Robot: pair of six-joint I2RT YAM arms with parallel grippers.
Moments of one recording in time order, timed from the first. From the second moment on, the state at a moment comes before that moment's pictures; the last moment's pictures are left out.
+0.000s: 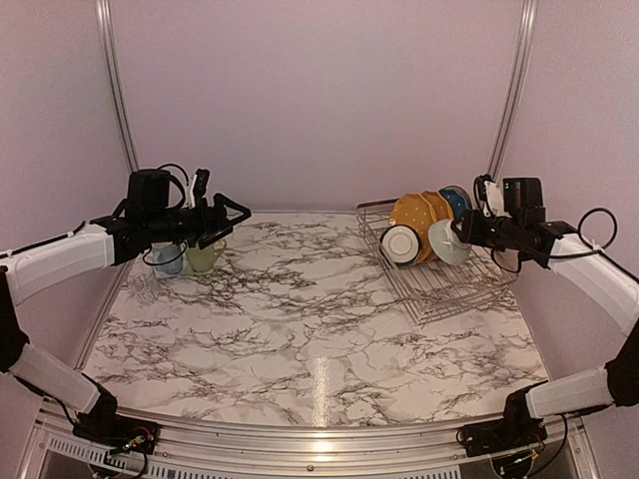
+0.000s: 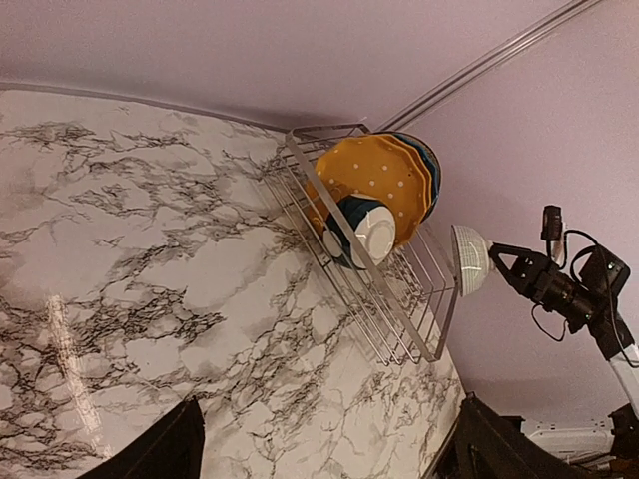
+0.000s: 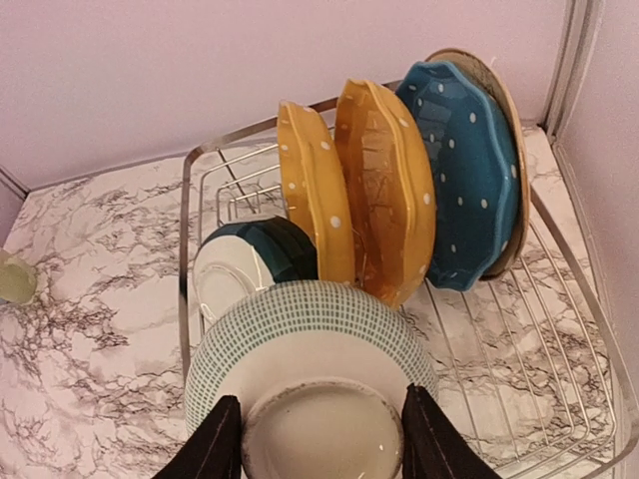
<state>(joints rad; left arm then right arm) -0.41 1.39 1.03 -0.04 0.49 -0.65 0.17 1.22 1.02 -0.35 -0.06 0.24</state>
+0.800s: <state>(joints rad) -0.74 1.90 1.05 1.03 0.64 -1.40 0.45 1.45 0.99 0.22 -0.55 0.65</state>
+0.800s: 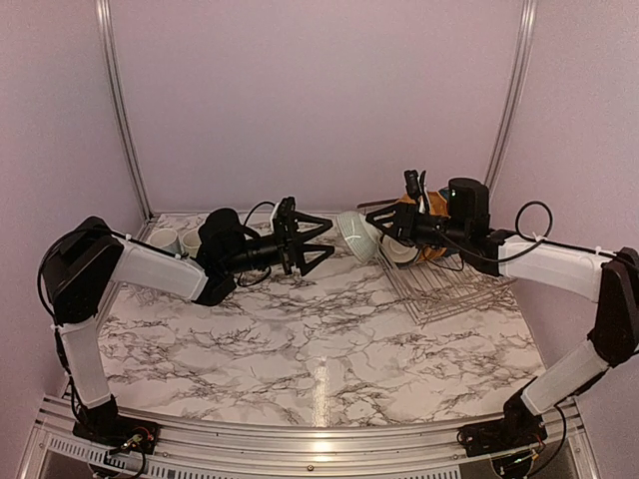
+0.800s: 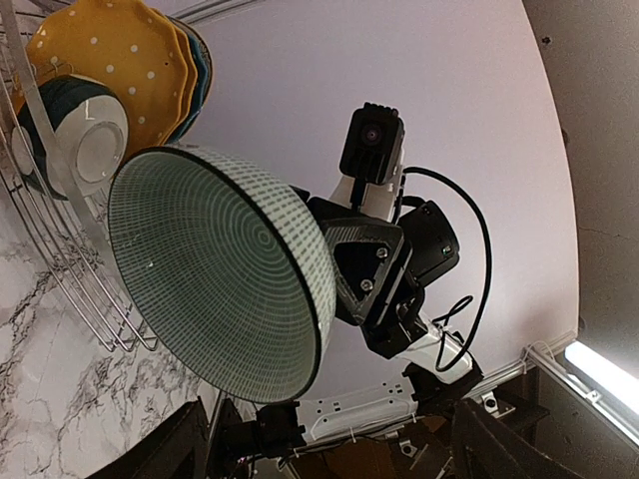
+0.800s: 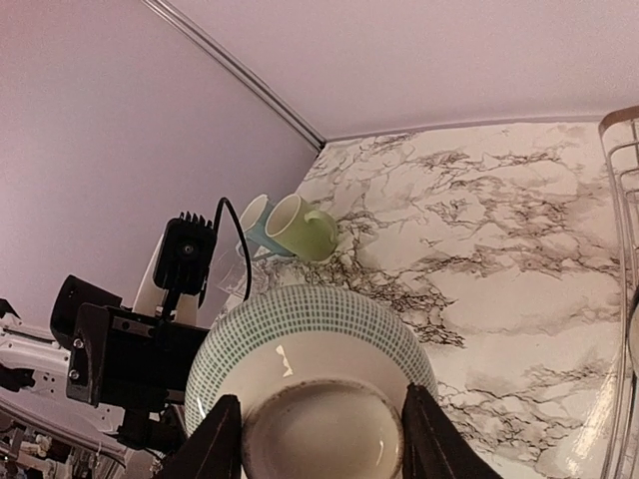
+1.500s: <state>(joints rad) -0.75 1.98 1.10 1.21 0.61 -1.57 0.55 1.55 0.99 0.39 -0.59 0.75</state>
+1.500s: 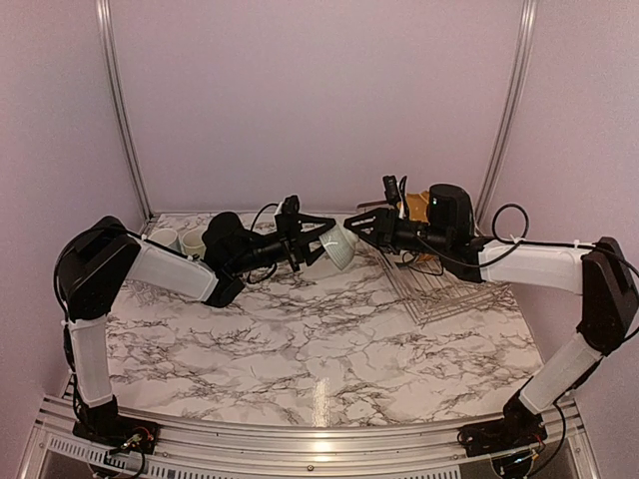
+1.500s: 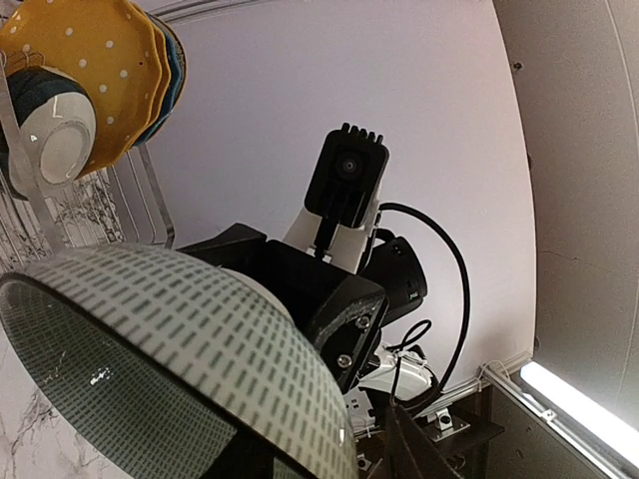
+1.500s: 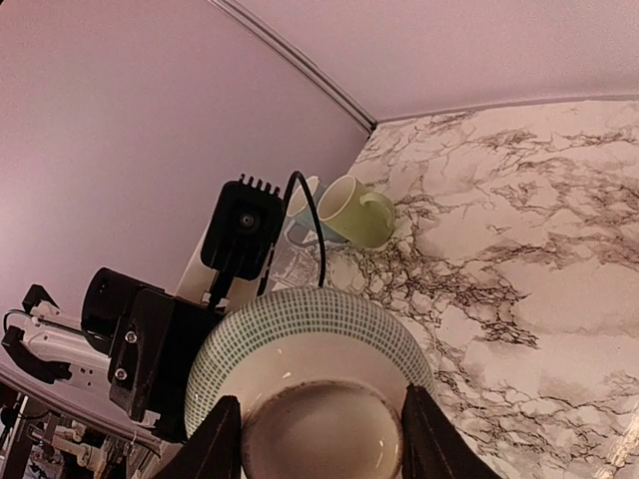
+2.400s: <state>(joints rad) -0.71 1.95 1.02 1.14 0.62 -1.51 0.56 1.56 1.04 0.31 -0.54 0.67</state>
